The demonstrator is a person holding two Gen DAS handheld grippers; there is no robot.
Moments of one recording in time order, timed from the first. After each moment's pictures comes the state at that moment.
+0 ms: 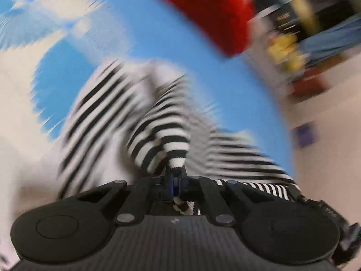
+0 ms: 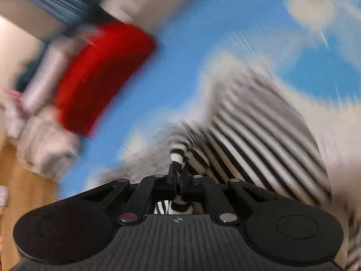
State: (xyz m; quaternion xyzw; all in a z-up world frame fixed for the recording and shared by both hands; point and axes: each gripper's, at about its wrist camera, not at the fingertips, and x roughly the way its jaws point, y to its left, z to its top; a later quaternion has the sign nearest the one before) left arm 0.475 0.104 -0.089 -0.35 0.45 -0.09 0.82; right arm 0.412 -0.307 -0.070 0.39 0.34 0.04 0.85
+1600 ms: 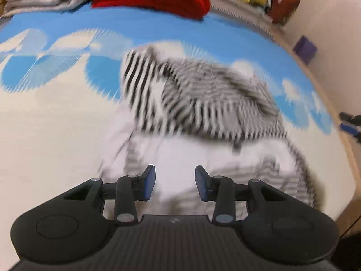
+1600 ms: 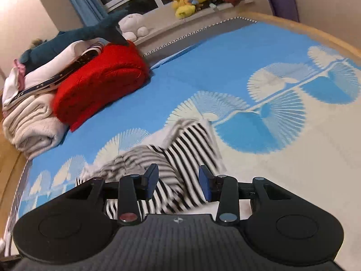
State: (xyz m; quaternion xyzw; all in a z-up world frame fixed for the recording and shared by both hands) left arm 0.258 0.114 -0.036 -0.07 0.51 -0.10 0.85; right arm 0.260 -0.367 0.024 0.24 0.36 -0.03 0.90
